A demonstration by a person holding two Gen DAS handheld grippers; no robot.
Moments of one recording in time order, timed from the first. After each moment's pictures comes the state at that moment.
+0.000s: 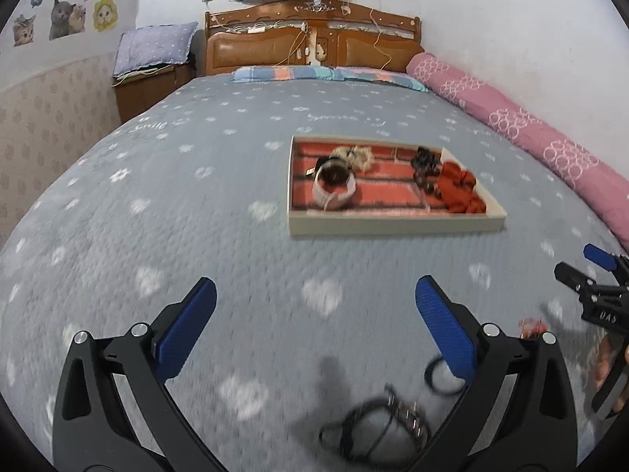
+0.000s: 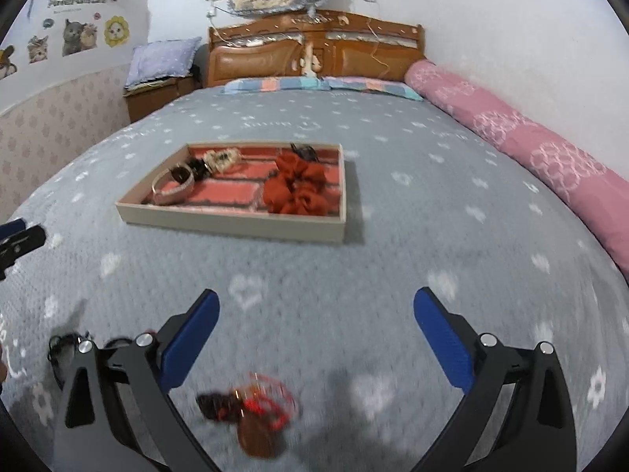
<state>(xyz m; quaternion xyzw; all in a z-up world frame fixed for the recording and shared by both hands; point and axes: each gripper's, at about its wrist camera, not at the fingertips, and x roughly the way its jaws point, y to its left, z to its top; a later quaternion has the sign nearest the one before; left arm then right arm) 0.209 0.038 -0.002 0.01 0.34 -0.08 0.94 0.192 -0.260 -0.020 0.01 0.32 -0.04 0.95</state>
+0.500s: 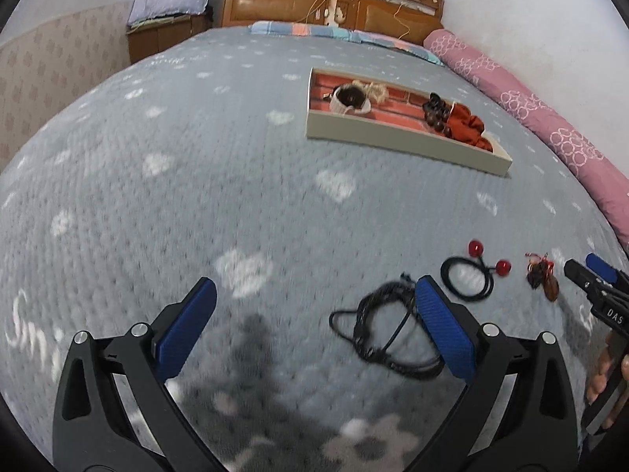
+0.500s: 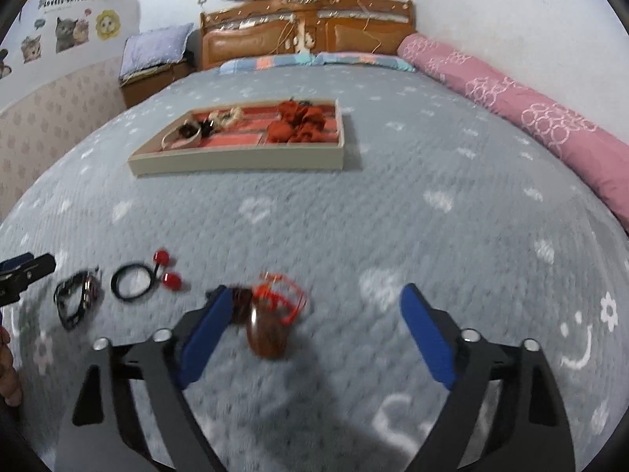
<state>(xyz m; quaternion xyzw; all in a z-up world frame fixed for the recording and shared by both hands) 0.166 0.059 -0.059 -0.03 0.40 -0.07 0.91 0.141 -0.252 -0.058 0.03 0.36 -0.04 0.93</state>
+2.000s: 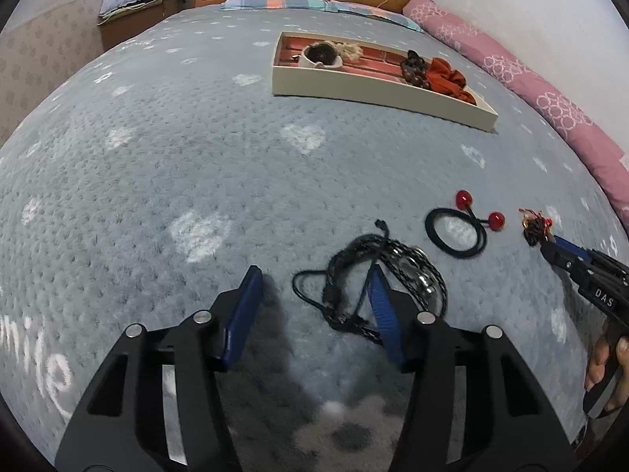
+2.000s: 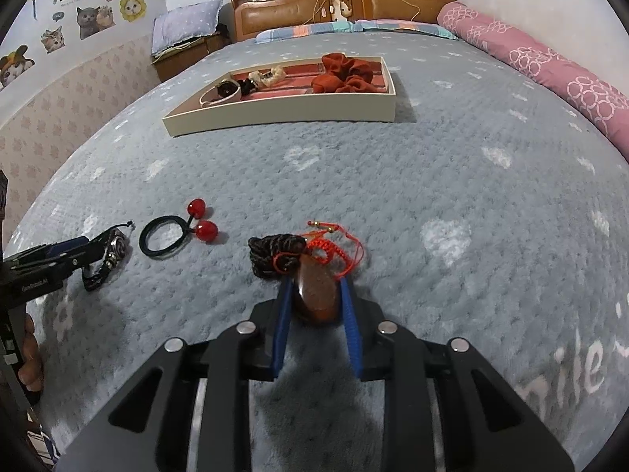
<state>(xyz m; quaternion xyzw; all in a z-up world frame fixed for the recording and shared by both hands) 0.165 0.037 -0.080 -0.01 0.44 -0.11 0.89 0.140 -0.243 -0.085 0.05 0.41 0.04 0.91</state>
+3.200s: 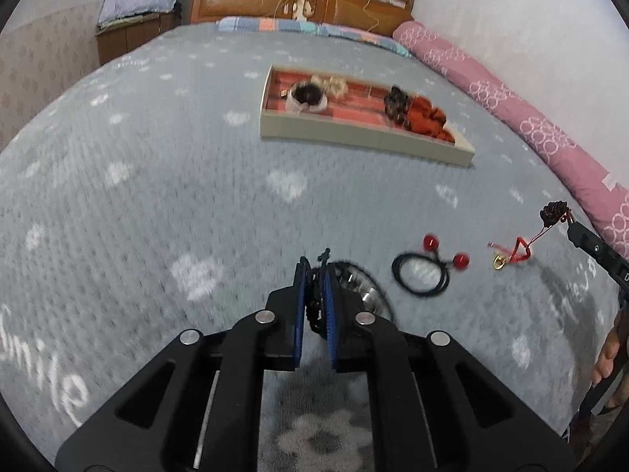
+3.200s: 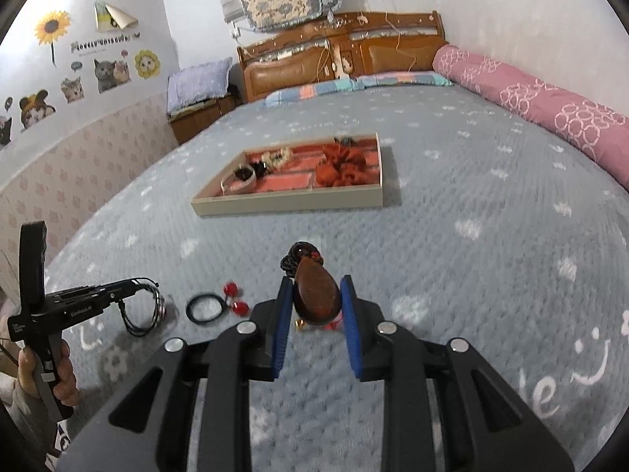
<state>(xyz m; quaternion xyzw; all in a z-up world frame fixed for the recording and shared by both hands) 0.165 0.040 -0.041 -0.03 0.40 -0.13 0.91 0.118 -0.271 -0.014 0.09 0.30 0.05 0.95</state>
